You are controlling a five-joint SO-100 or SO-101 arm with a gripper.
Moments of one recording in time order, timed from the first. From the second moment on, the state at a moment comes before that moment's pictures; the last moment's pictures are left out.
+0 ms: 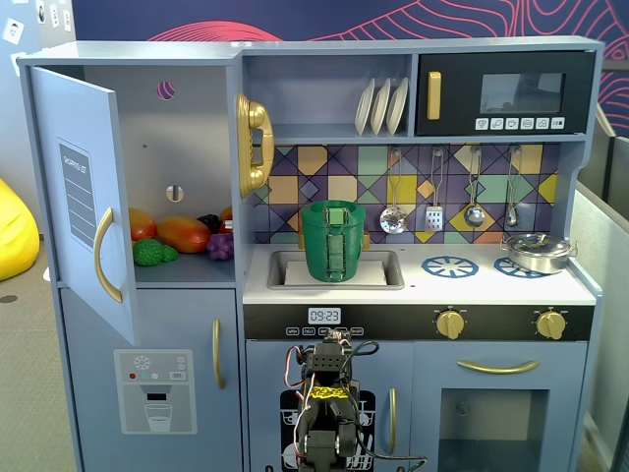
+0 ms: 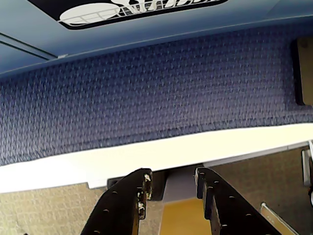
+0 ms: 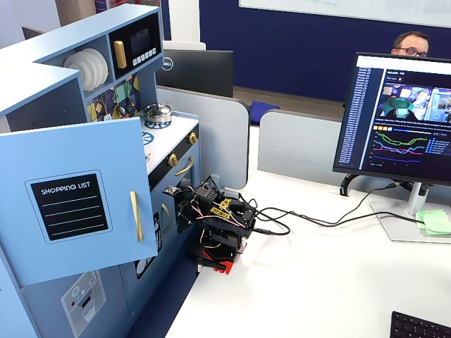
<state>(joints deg) 2.5 182.0 171.3 75.8 -88.2</state>
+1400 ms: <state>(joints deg) 6.4 136.1 108.5 24.5 -99.7</state>
